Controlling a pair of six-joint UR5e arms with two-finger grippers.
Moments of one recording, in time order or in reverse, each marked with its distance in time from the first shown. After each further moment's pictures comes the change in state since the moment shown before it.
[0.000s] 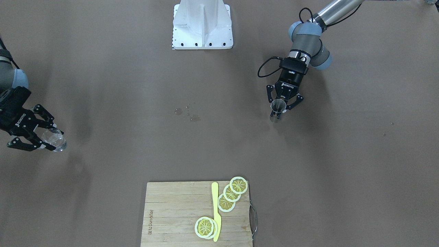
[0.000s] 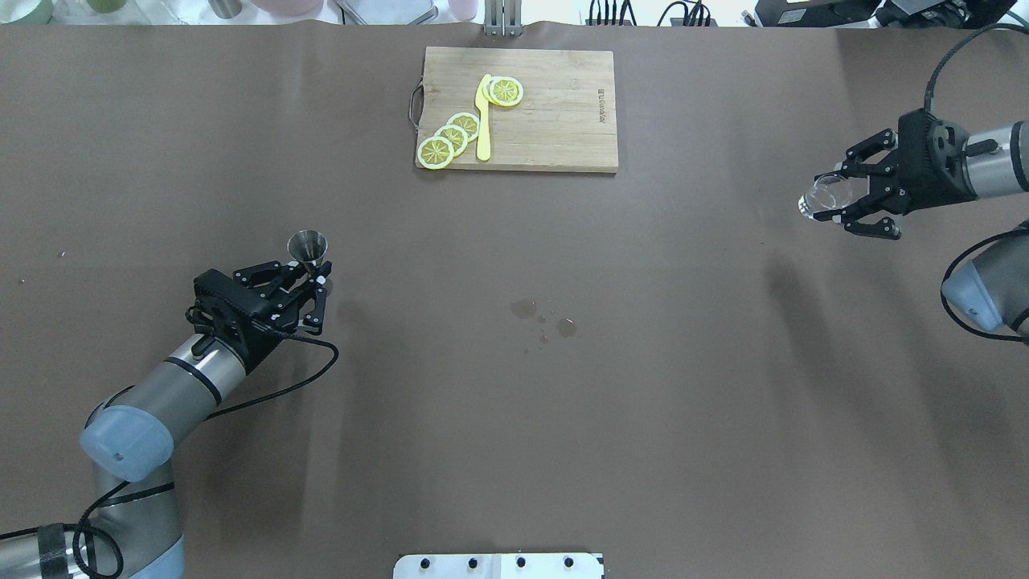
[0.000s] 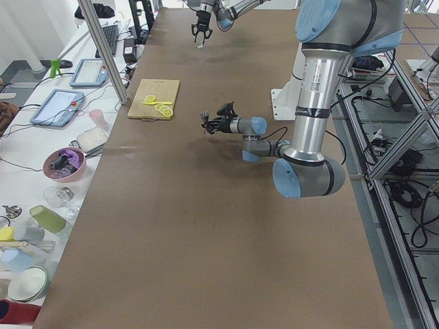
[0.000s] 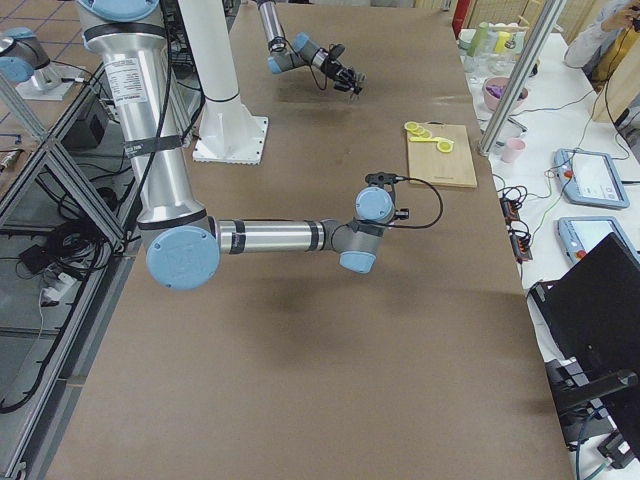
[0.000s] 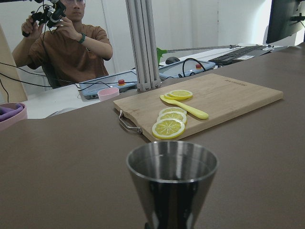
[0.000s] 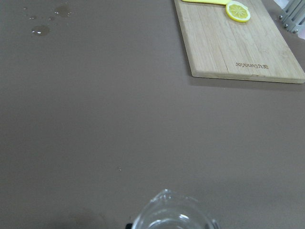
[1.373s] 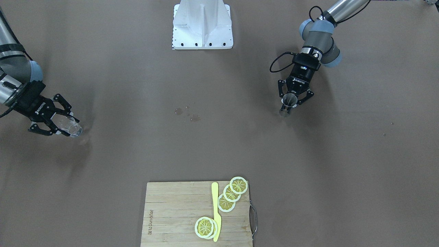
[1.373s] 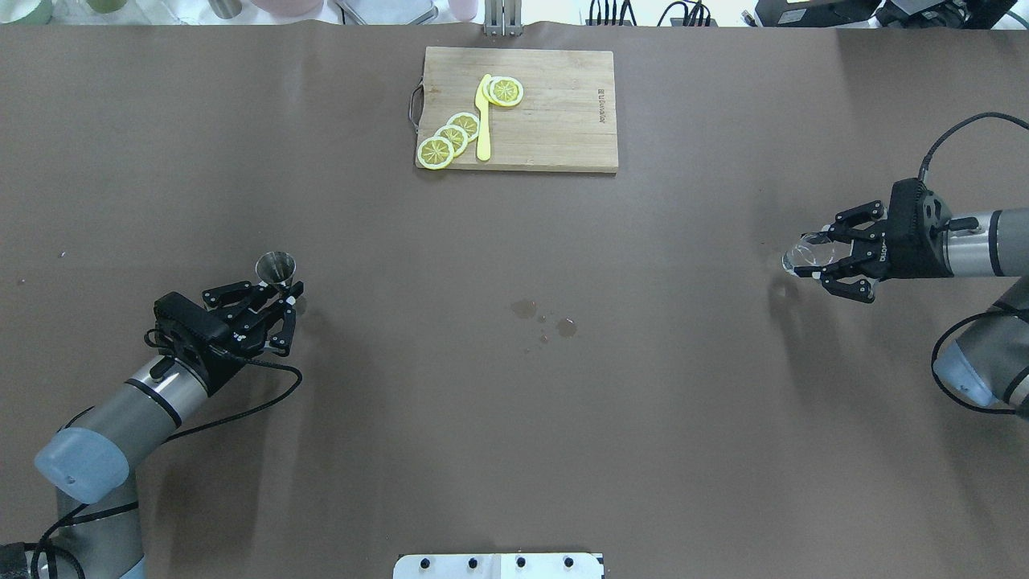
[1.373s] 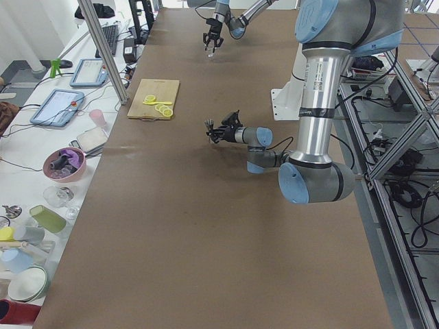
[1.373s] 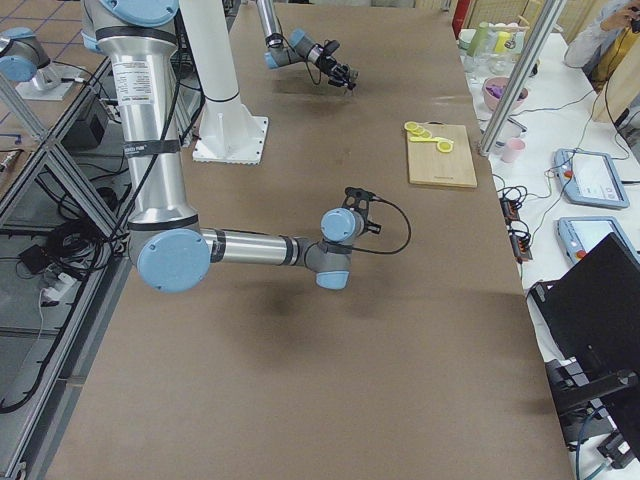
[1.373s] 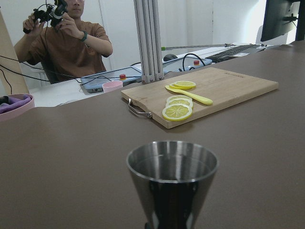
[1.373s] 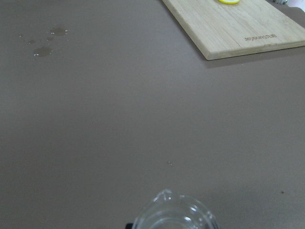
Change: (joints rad) left arm 0.035 0.067 0.023 -0.123 0.013 0.009; right arm -0.159 -0.071 -0.073 0.294 -0.162 0.359
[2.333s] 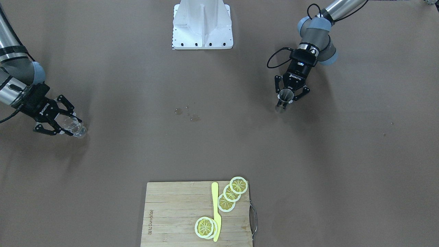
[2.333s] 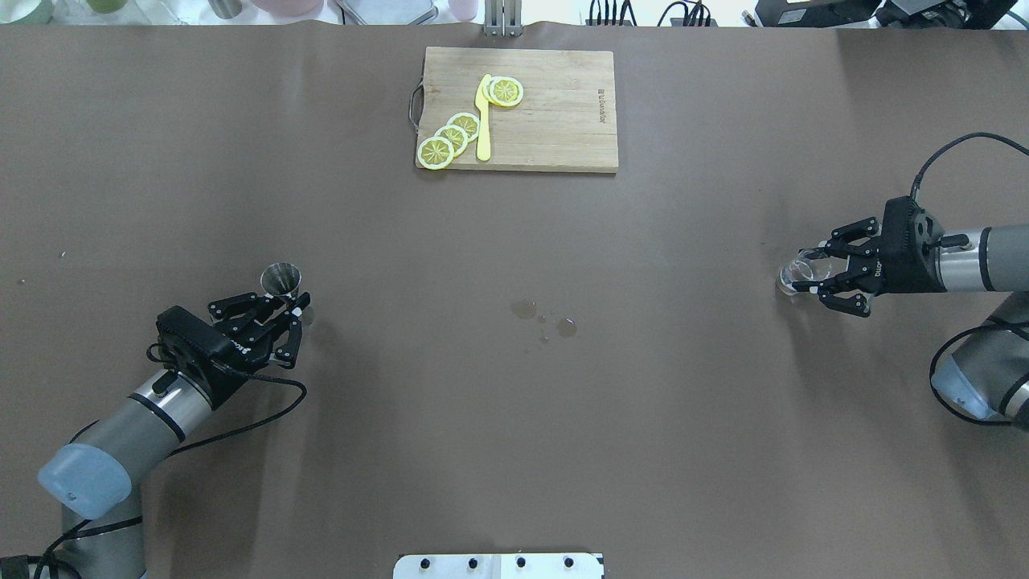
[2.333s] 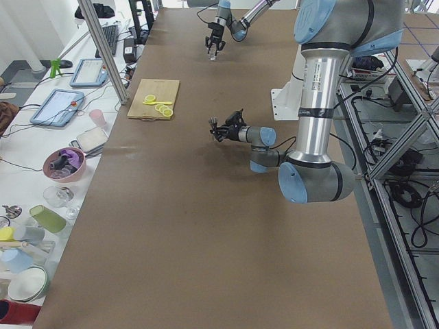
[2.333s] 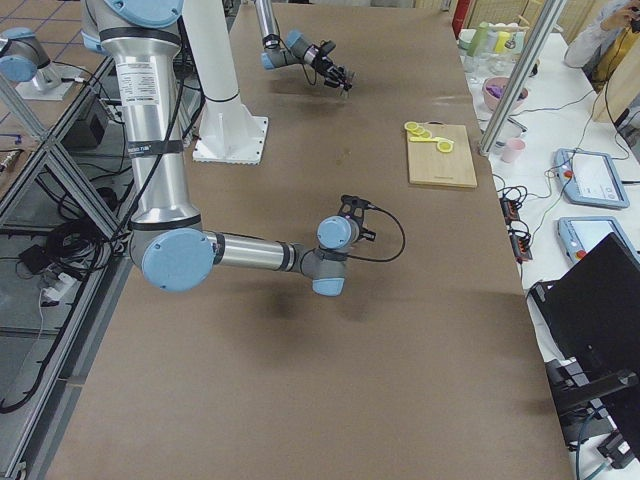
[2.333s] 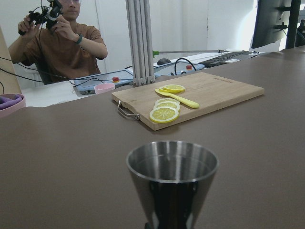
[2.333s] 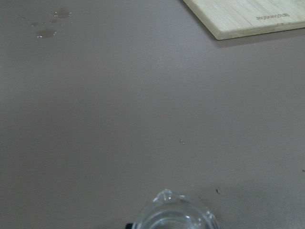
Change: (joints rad) left arm 0.031 -0.001 -0.002 -0.035 0.024 -0.001; right arm -0.031 0.001 -0.049 0.037 -0.022 0.004
